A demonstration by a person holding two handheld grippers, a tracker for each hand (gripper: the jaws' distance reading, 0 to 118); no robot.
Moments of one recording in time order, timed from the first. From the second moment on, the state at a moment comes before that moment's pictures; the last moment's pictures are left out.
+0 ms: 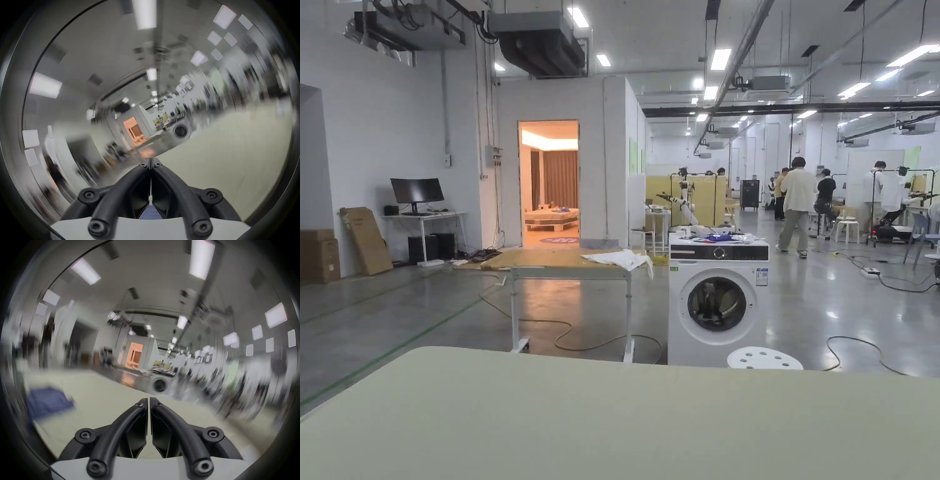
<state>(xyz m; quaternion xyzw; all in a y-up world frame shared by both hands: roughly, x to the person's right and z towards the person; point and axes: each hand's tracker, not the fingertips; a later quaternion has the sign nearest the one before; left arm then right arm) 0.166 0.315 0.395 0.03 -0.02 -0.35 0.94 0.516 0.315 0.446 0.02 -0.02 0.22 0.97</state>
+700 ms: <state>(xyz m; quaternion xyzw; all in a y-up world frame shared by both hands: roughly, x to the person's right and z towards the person) 0.134 0.302 0.392 0.06 -0.12 0.00 0.99 0.531 0.330 0.430 0.00 -0.01 -0.01 1.00</state>
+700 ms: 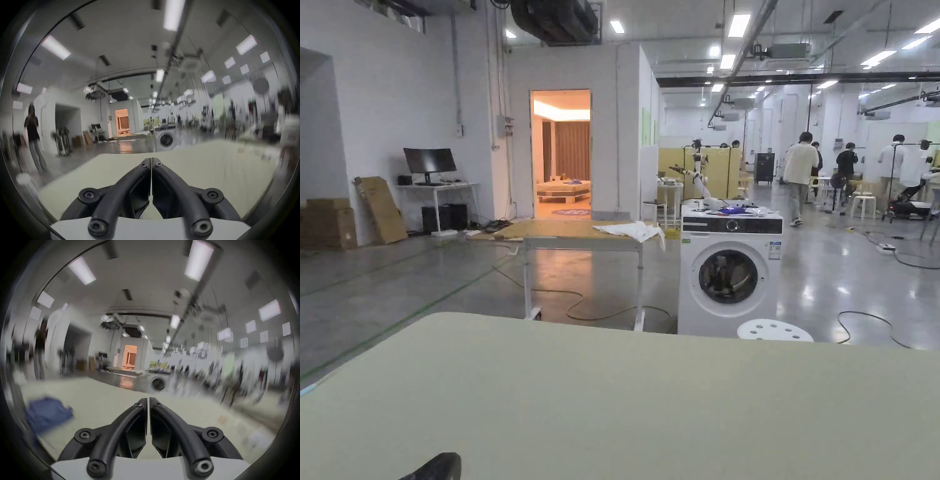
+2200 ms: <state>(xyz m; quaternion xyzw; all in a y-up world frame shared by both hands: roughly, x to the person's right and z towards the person) -0.009 0.093 0.165 -0.41 -0.03 0.02 0.91 0.538 0.203 0.414 -0.20 0.07 -0.07 0.97</state>
